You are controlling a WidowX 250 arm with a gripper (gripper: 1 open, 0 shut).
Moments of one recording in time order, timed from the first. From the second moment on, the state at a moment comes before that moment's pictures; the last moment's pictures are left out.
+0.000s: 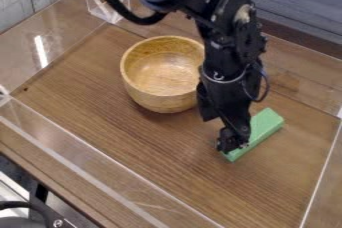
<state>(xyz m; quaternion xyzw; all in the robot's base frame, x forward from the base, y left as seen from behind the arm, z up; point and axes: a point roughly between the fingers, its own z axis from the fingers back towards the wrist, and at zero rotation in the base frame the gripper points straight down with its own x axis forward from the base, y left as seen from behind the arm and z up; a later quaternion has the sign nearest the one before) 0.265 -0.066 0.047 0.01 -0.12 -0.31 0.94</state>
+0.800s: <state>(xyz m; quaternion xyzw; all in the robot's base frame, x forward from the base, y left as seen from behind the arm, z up) 0.268 -0.067 0.080 0.02 -0.12 -0.33 0.94</state>
